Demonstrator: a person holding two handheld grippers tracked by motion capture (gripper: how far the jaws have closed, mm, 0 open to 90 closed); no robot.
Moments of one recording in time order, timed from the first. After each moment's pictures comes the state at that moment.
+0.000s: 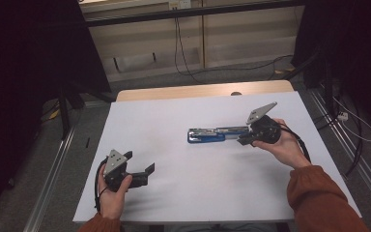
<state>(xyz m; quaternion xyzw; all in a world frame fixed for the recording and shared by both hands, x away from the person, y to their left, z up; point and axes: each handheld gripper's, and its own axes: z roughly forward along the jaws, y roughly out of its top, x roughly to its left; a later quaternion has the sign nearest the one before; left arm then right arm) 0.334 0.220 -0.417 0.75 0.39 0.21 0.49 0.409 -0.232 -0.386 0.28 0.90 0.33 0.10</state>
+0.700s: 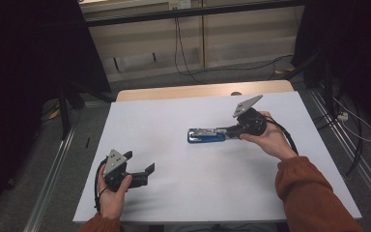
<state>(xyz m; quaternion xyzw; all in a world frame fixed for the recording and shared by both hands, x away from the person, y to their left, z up) 0.334 0.221 -0.417 0.75 0.39 0.21 0.49 0.435 -0.200 -0.380 0.25 0.90 0.35 0.10</state>
